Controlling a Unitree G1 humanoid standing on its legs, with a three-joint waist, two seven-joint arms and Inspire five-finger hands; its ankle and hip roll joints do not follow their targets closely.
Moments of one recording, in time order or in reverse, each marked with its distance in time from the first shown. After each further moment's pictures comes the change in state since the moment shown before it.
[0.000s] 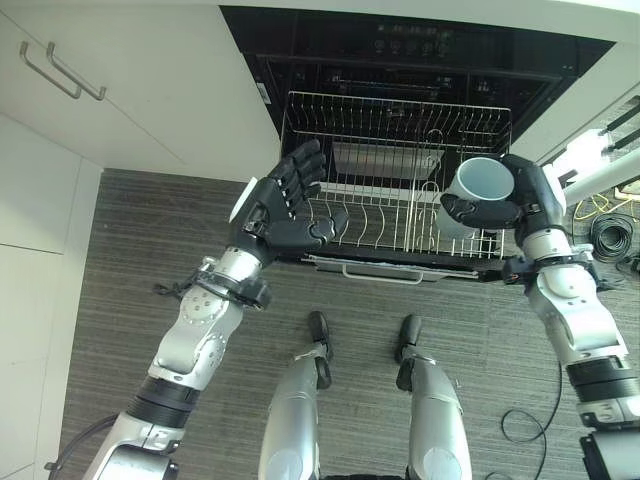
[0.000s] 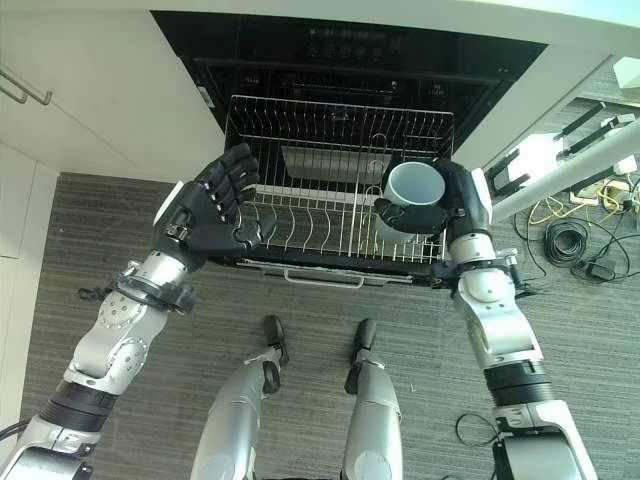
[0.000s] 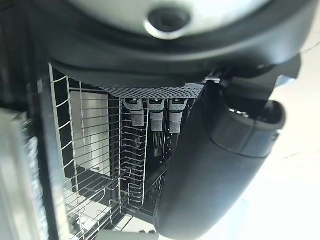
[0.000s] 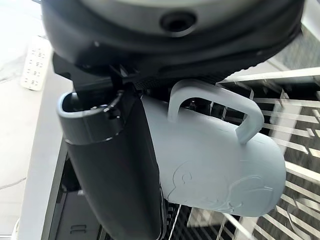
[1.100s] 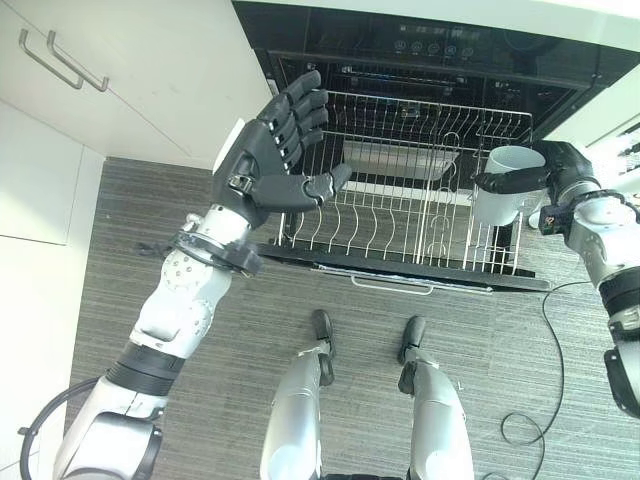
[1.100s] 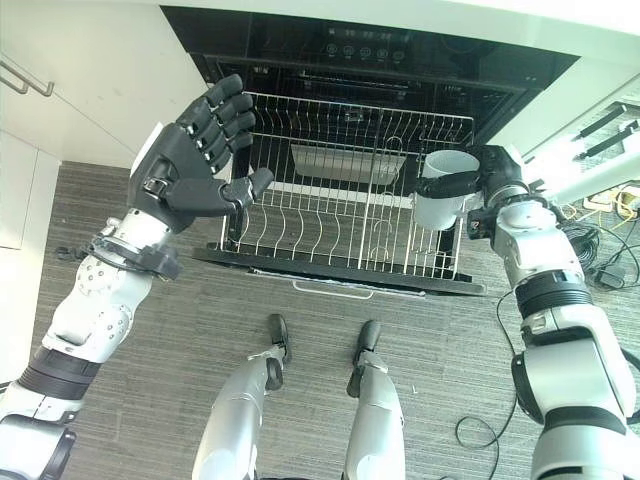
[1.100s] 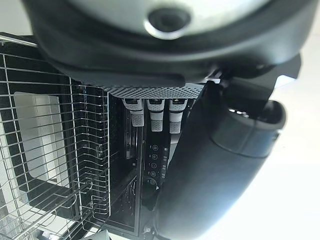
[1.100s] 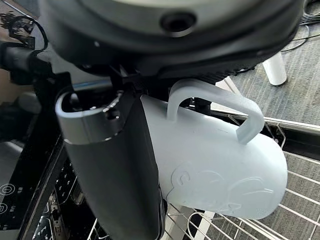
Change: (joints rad) left arm -0.168 0.122 -0.049 0.038 -0.119 -0.062 -0.005; right arm -0.507 -0.125 0.258 0.627 0.112 0.168 0.145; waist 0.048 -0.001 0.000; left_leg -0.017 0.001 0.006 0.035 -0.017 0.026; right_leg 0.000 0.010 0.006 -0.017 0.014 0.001
